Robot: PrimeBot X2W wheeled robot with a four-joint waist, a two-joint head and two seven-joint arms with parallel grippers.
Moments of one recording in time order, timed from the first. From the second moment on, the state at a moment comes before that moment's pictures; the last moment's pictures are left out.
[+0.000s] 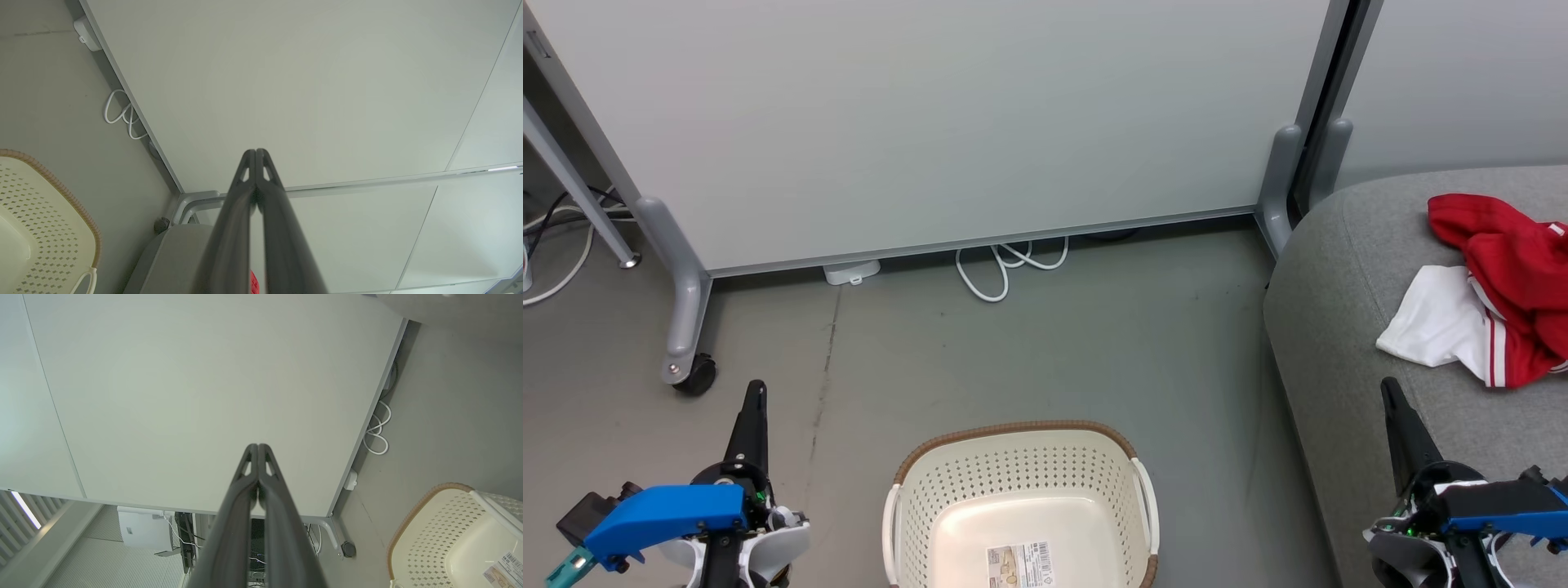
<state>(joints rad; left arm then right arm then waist) -0.11 0.05 0.10 0.26 -1.49 -0.12 0.08 -0.10 -0.05 -0.11 0.25 1.48 0.13 0.08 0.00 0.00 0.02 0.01</state>
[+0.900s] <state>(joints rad) -0.11 0.05 0.11 0.25 -1.61 -0.13 0.11 -0.10 -0.05 -0.11 0.25 1.61 0.13 0.11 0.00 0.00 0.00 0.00</state>
